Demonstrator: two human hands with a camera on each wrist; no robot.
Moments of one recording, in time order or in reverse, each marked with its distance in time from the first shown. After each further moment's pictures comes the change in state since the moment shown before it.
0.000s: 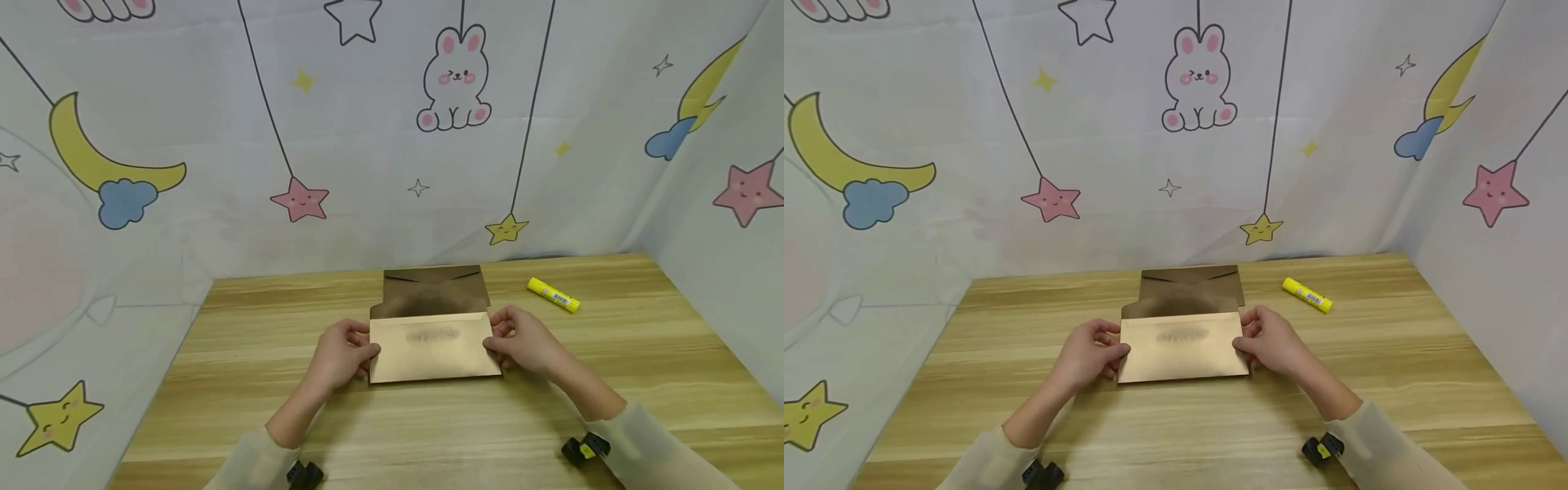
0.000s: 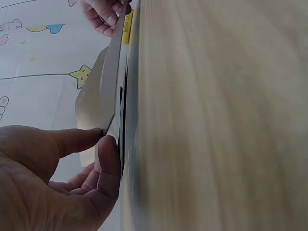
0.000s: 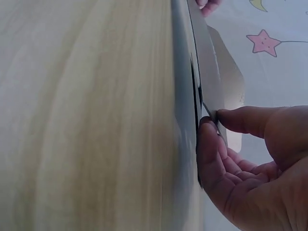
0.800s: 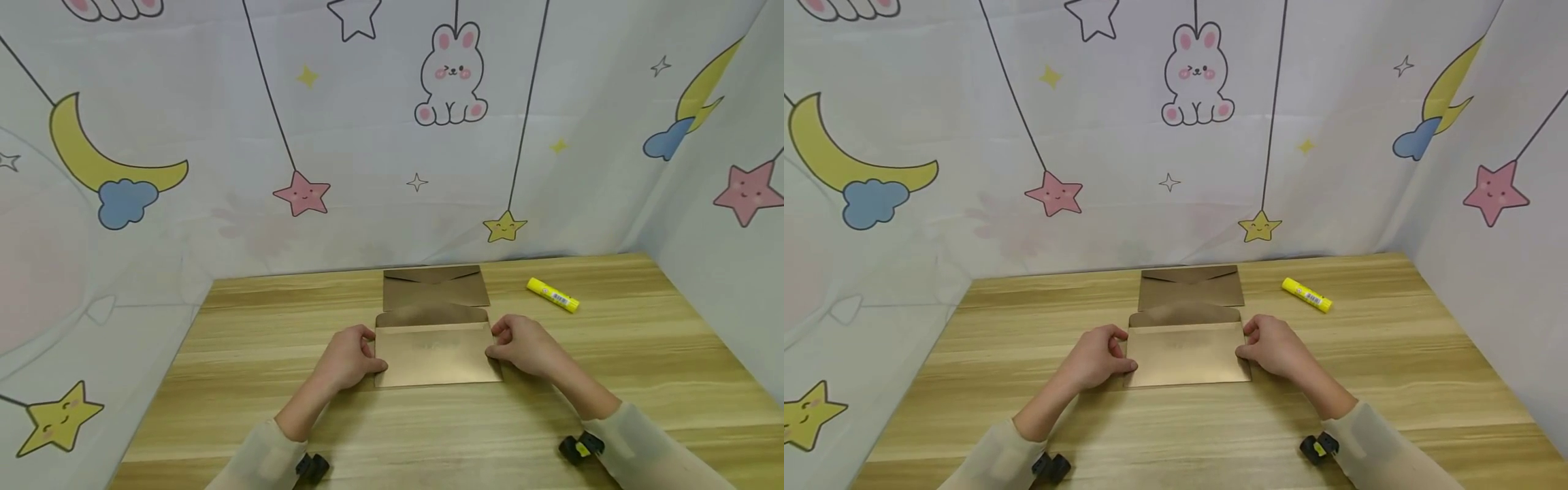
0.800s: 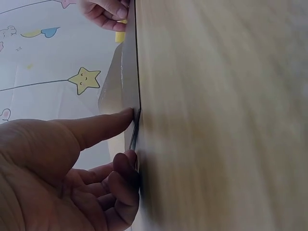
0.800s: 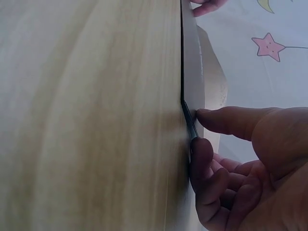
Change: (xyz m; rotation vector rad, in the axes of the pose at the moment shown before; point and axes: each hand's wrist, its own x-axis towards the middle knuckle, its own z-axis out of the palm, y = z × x) left_hand 0.002 0.005 0.005 0.420 -0.087 0.086; right_hand 0.003 0.004 -0.002 -0.297 -0.006 -0.023
